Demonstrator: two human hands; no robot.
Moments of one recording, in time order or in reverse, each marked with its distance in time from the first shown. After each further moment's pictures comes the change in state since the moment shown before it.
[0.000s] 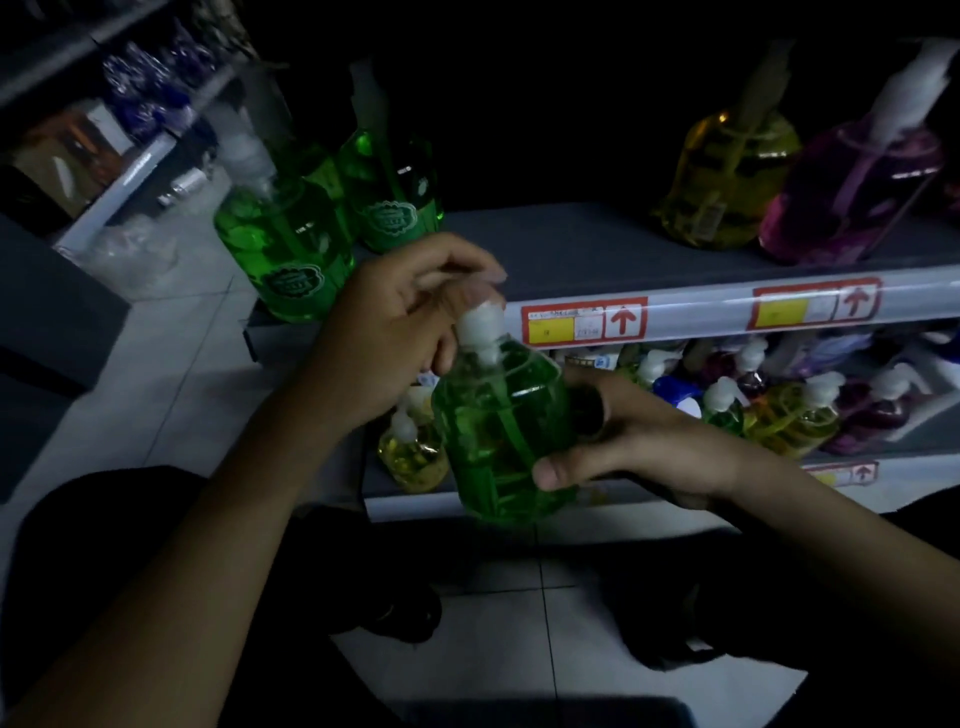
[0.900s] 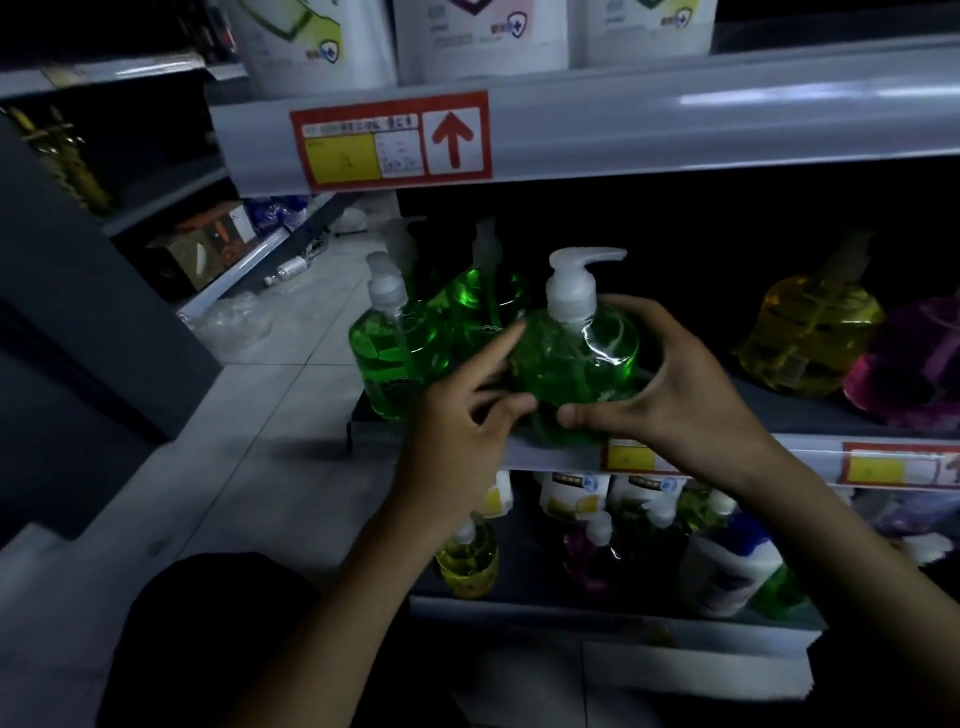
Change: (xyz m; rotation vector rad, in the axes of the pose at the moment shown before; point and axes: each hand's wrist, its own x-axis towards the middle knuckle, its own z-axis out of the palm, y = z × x) left_hand -0.004 -0.006 -0.009 0.168 0.416 0.040; right_hand 0.073 -0.066 -0.018 -0.546 0.494 -0.390
